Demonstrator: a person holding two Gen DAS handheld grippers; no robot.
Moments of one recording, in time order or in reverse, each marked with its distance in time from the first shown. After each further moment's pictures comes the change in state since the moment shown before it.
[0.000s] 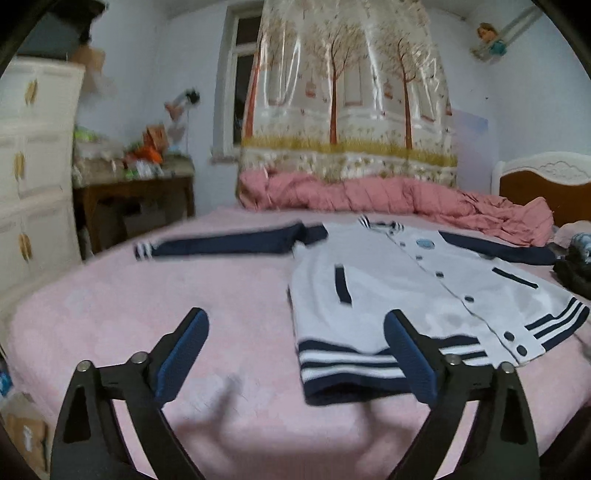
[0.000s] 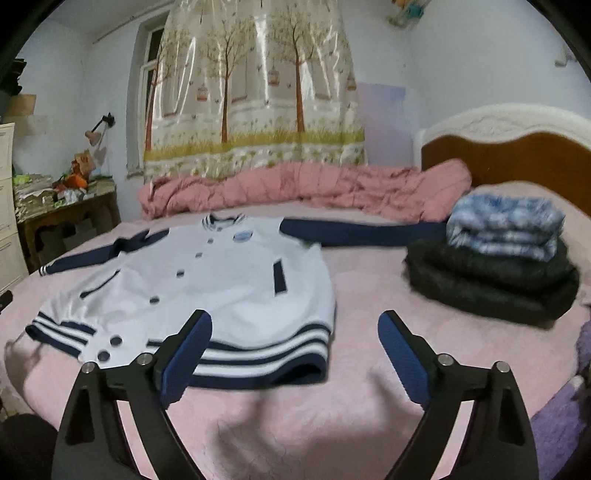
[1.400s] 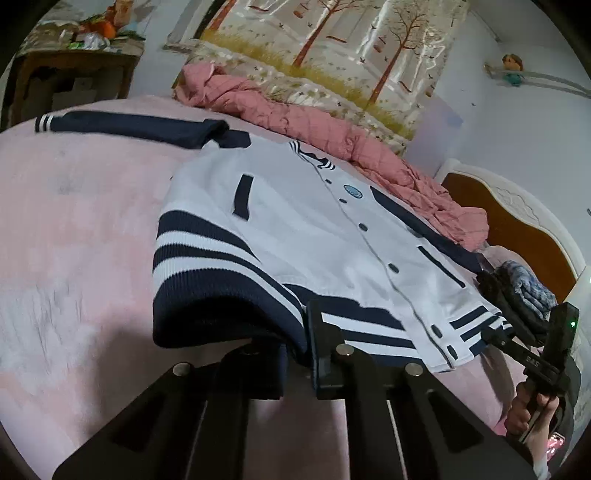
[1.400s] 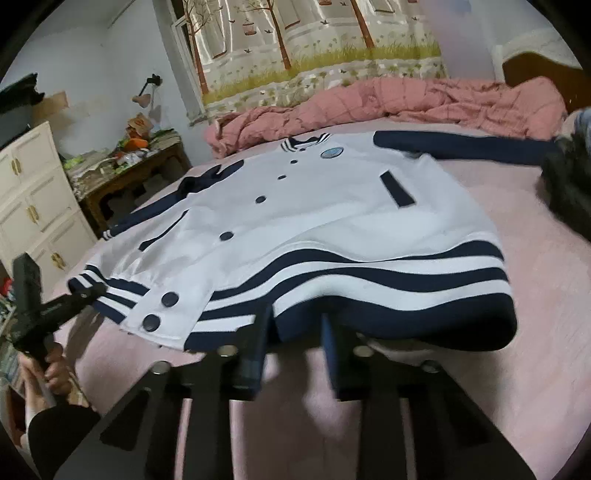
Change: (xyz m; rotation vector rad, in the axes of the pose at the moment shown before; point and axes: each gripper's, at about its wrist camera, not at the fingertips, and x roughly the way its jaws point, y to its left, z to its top) left arm 0.066 -0.036 -0.016 -0.249 0.318 -0.370; right arm 0.097 0.054 -0.020 0.042 0.289 0.348
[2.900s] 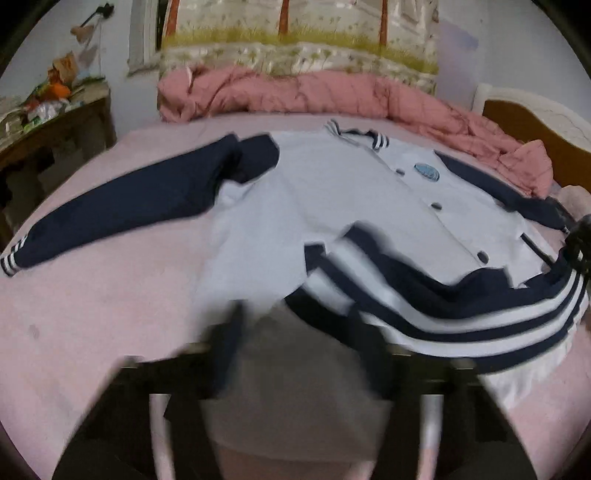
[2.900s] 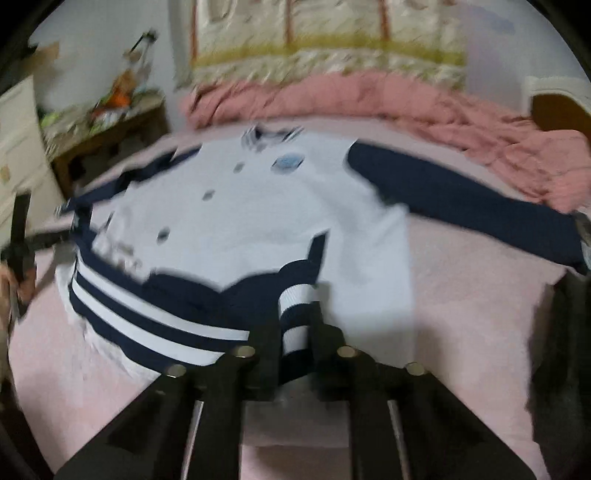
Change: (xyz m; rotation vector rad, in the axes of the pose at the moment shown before) left arm 0.138 0.034 0.130 0.289 0.130 0.212; right arm 0.076 -0.087 0.124 -0.147 0.063 -0.116
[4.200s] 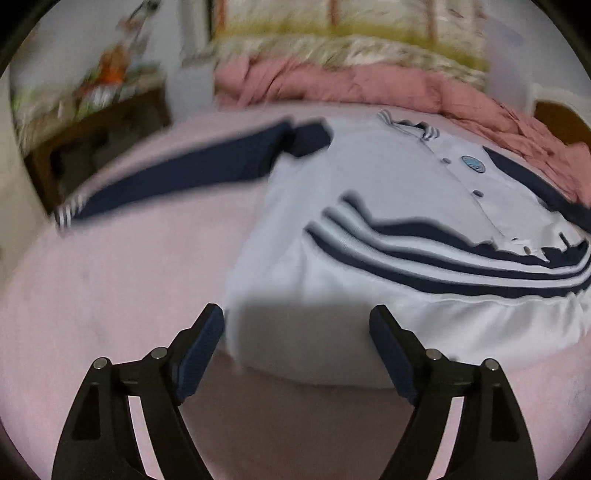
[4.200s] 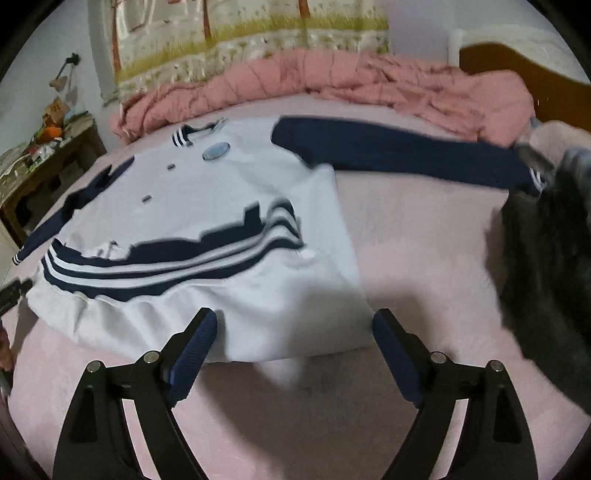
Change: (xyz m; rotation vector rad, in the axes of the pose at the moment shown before) left arm -0.012 -0.003 -0.032 -0.127 0.058 0.226; right arm -0.005 -0.018 -0.023 0.210 0.117 -0.158
